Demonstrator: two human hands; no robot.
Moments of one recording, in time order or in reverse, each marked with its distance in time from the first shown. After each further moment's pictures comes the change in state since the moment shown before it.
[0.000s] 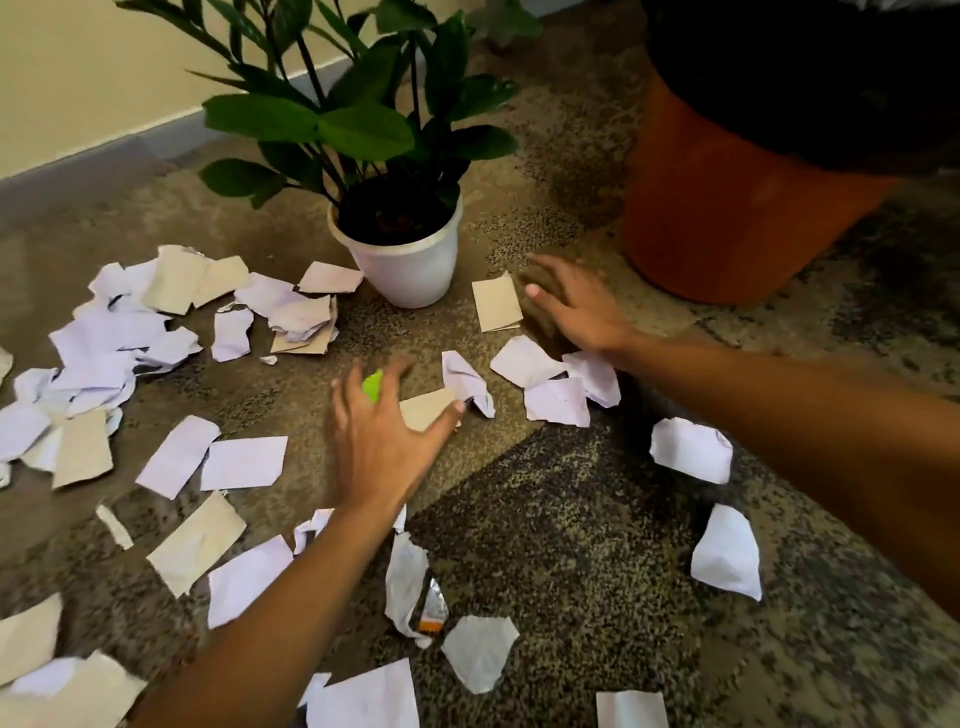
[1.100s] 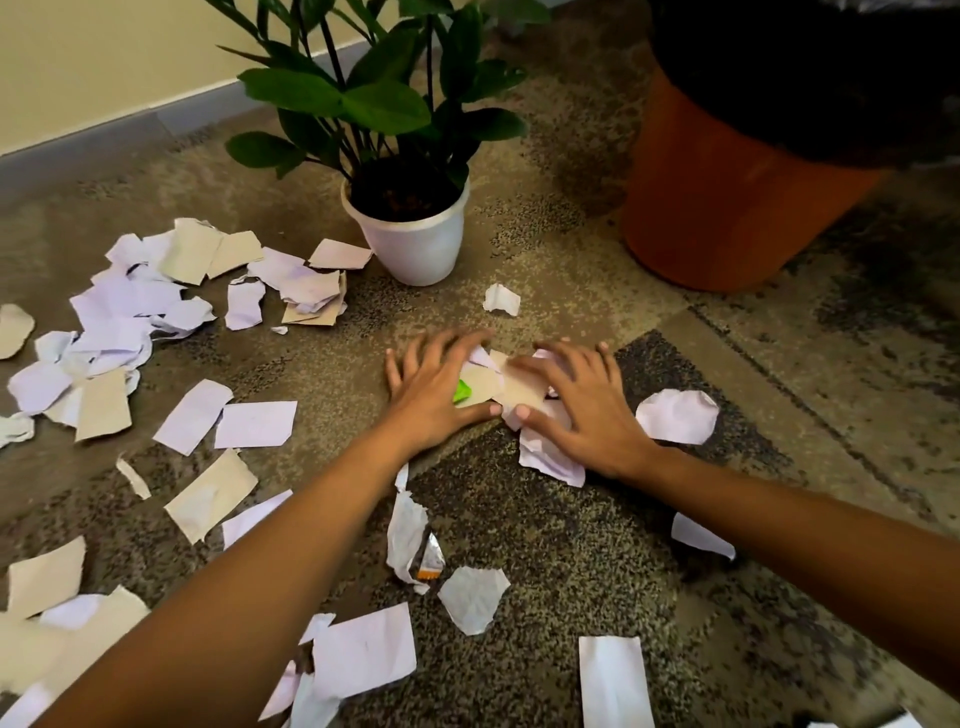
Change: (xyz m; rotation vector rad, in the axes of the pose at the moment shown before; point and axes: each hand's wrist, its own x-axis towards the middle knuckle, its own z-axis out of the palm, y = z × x) left_hand 0.018 0.012 0.019 0.070 -0.270 0.361; right_hand -0.138 -0.015 0.024 -0.297 -0.034 -0.254
